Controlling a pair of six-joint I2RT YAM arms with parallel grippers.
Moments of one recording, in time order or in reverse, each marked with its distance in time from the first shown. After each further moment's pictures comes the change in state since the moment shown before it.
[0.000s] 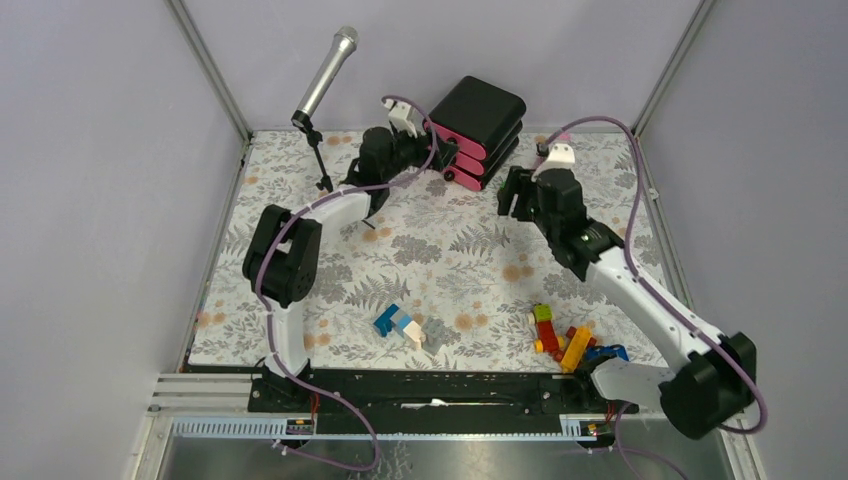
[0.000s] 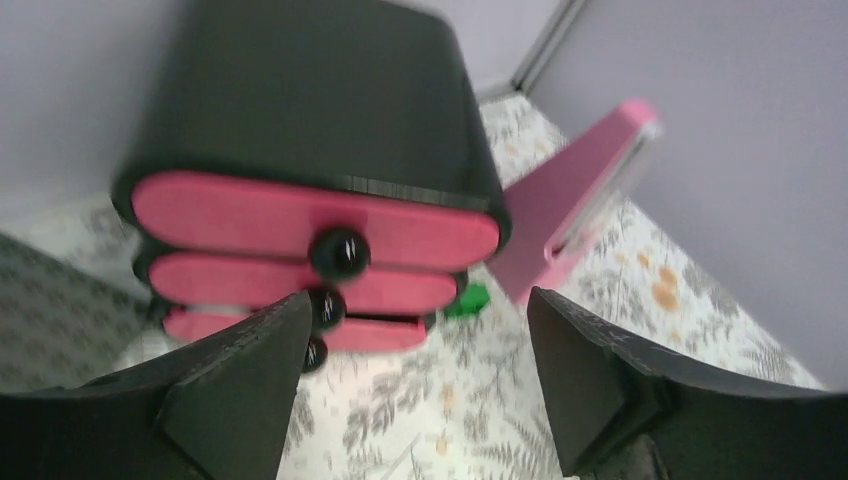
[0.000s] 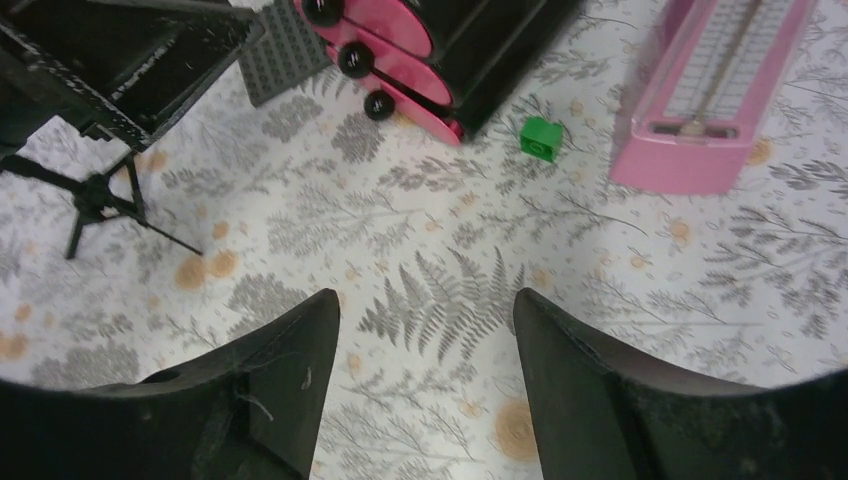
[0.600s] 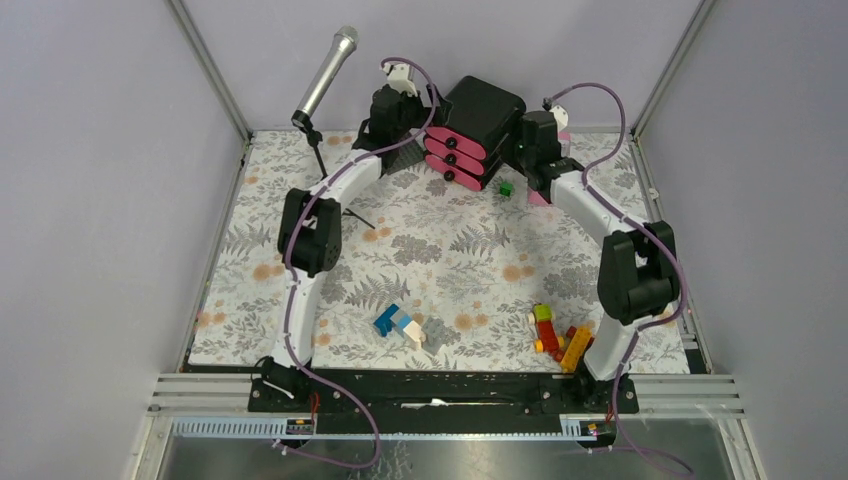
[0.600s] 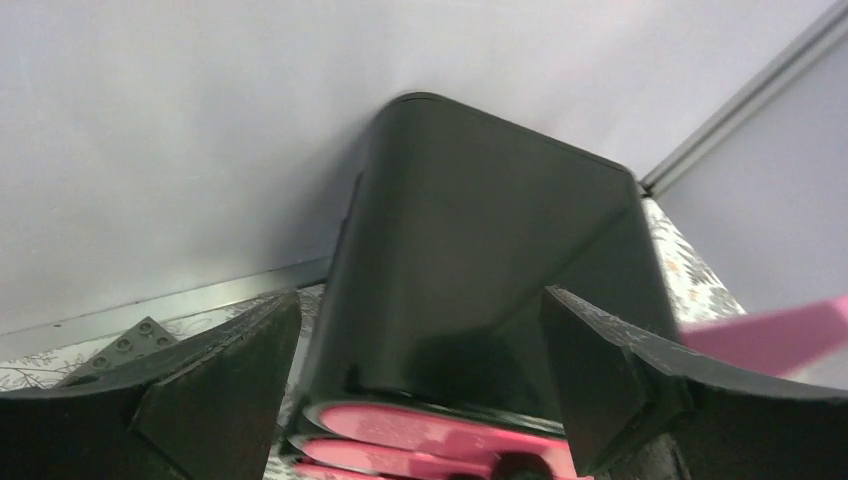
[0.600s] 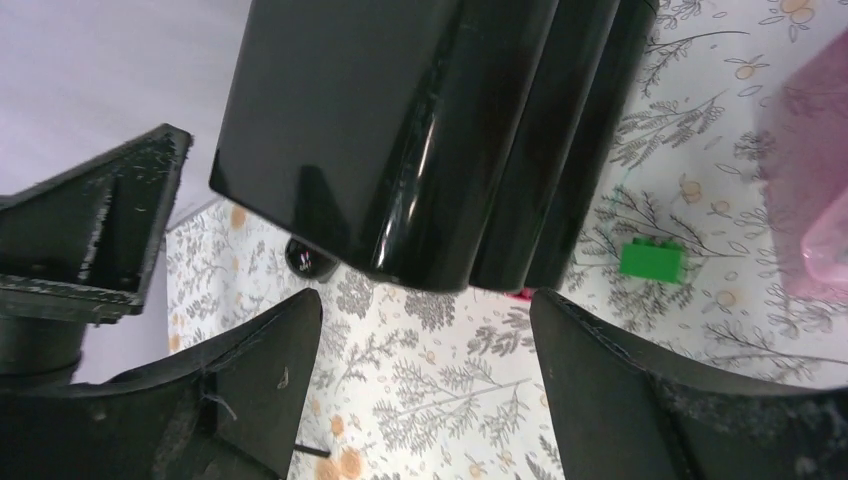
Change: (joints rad) left arm 0.042 0.330 0.667 -0.315 -0.198 0.015; right arm -0.186 0.641 0.455 0.151 -0.130 0.419
